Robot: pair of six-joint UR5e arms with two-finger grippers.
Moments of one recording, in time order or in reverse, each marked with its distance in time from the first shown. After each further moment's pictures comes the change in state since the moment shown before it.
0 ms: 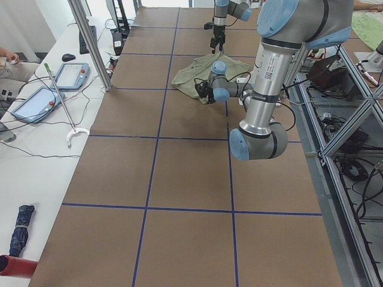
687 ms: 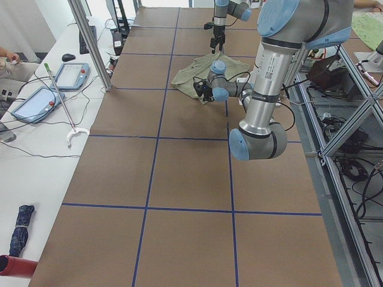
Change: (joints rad) left arm -0.037 -0.001 -0.003 -0.001 0.017 0.095; right arm 0.001 -0.002 -0.002 -0.001 0.000 0.000
